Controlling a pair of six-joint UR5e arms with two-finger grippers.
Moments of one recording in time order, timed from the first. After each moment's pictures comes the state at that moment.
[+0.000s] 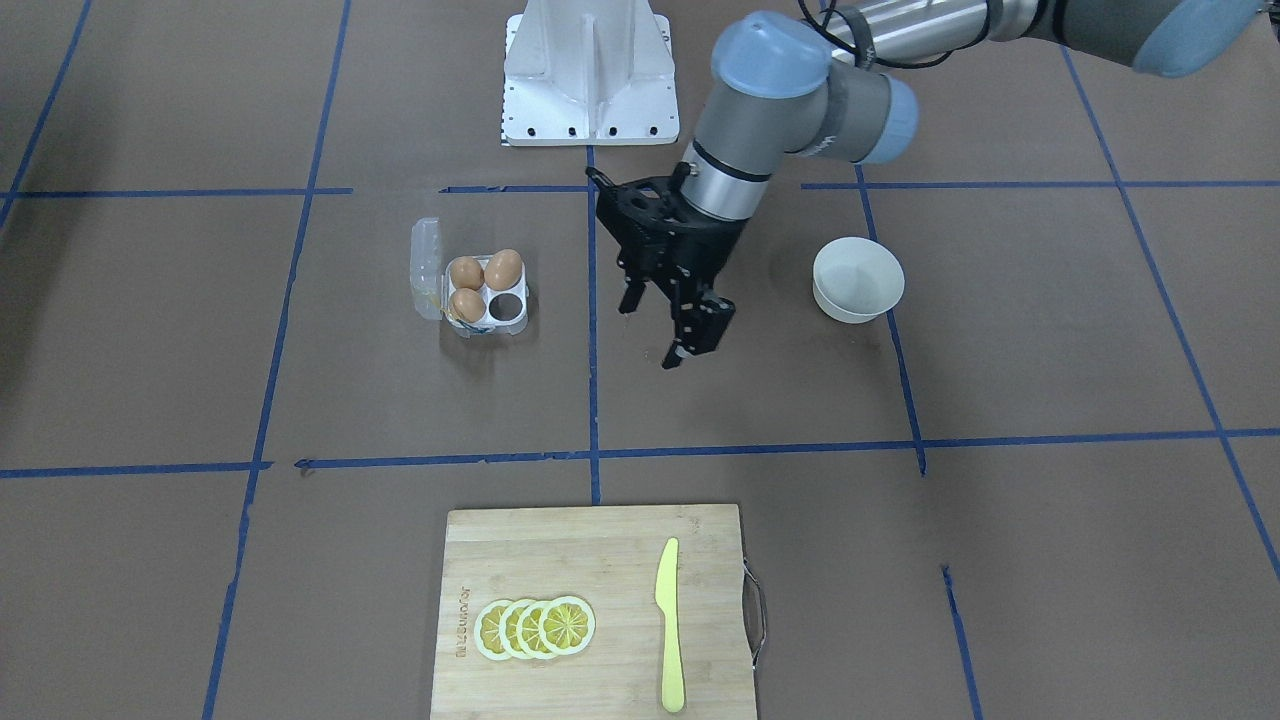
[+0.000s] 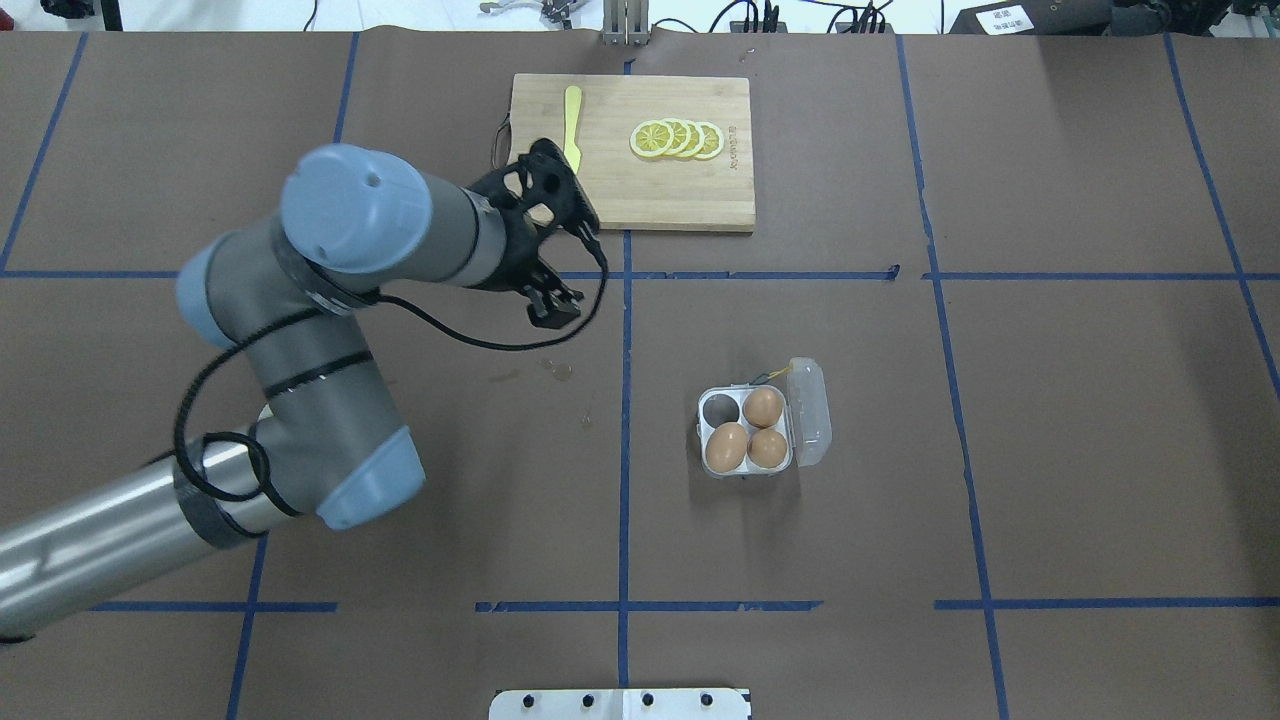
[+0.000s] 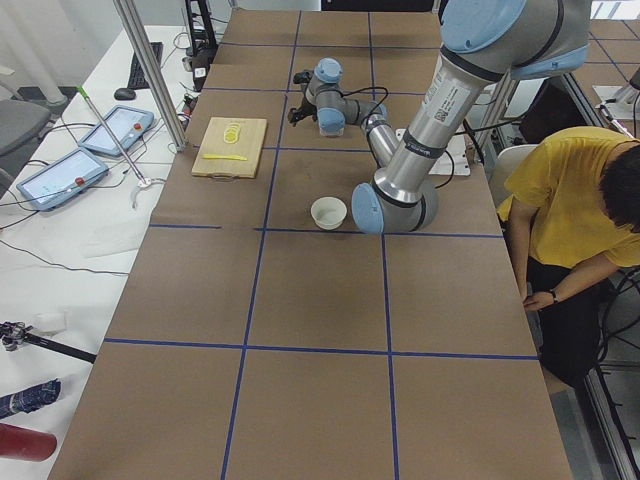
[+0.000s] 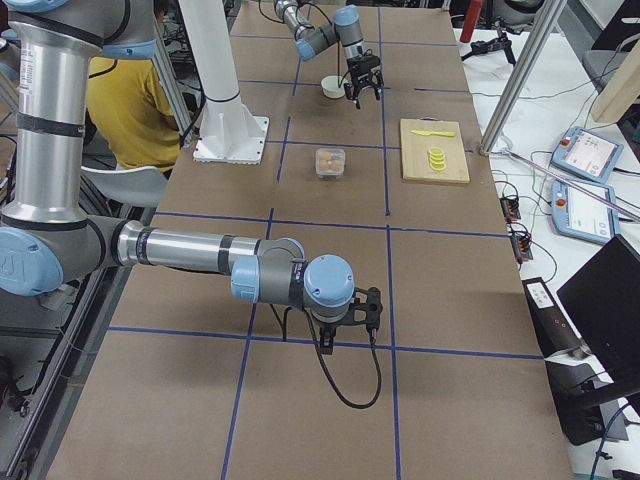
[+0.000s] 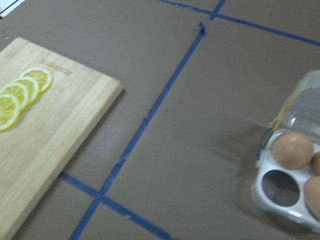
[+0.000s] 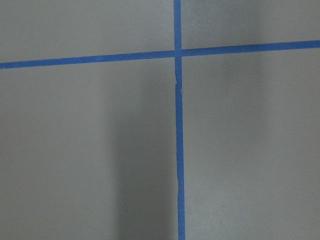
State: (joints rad) left arm -0.67 -2.19 -1.67 -1.97 -1.81 -0.12; right arm 1.63 -1.74 1.70 -1.56 2.50 -0.03
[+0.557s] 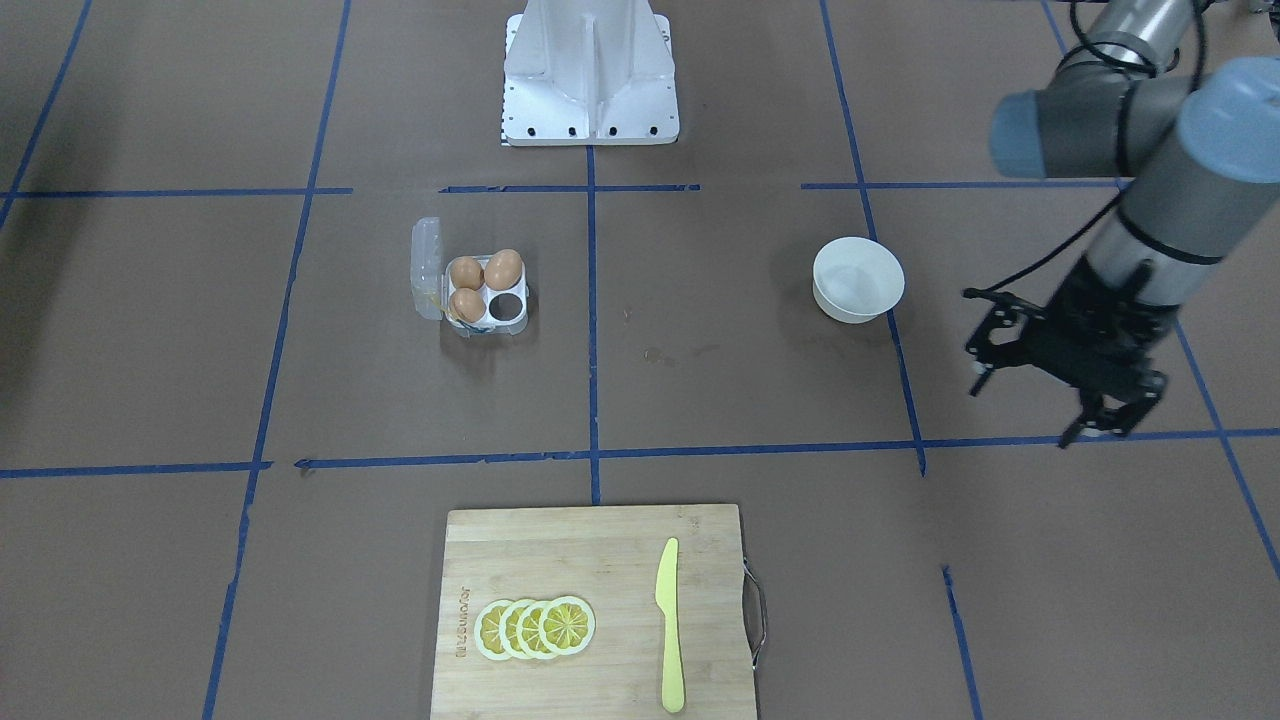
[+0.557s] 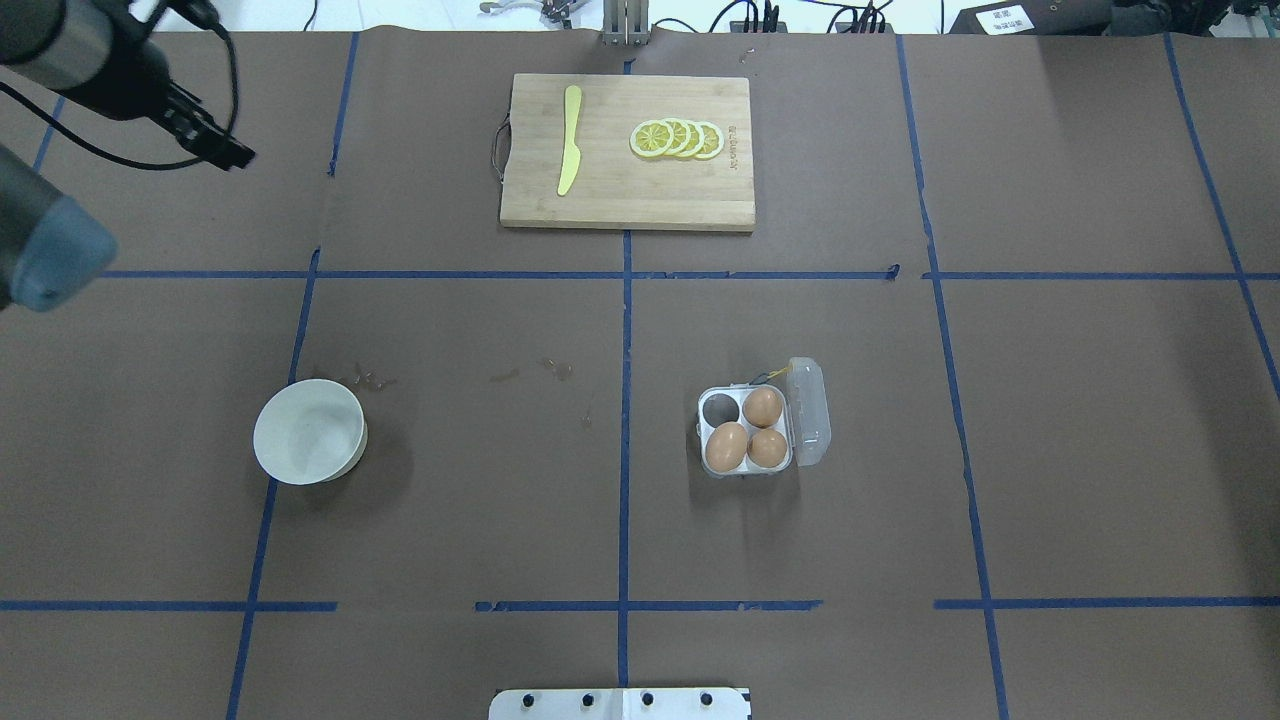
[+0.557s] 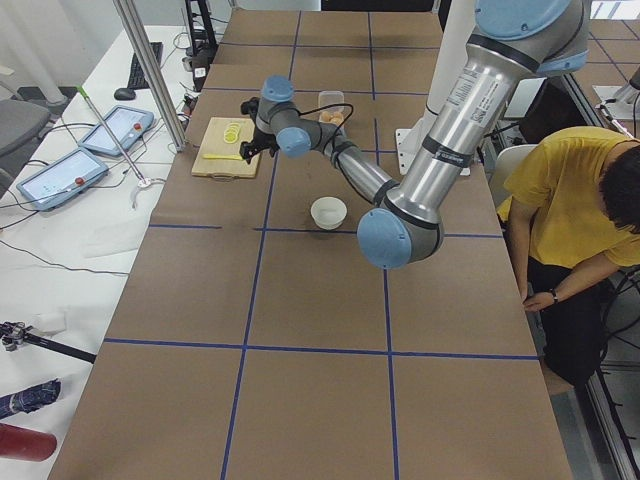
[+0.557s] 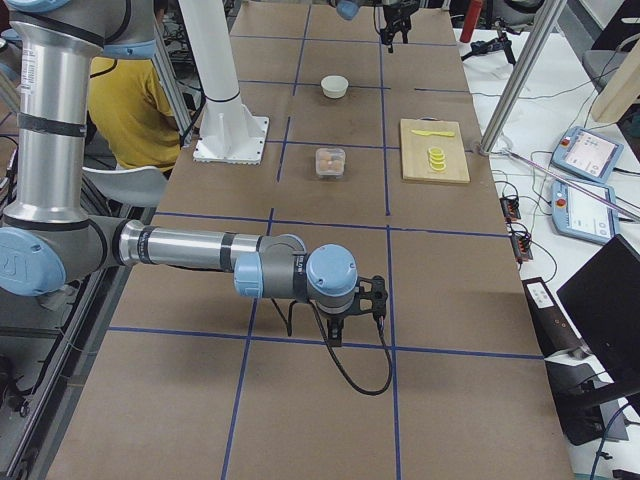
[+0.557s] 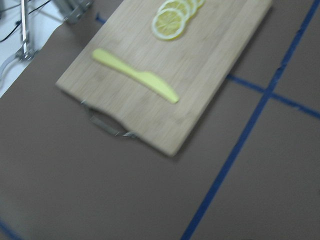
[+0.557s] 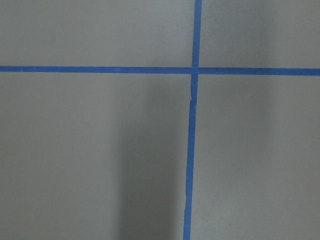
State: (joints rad) left arm -1.14 -1.96 -1.68 -1.80 -2.13 -0.11; right arm 1.59 -1.73 1.71 -1.49 2.49 -0.02
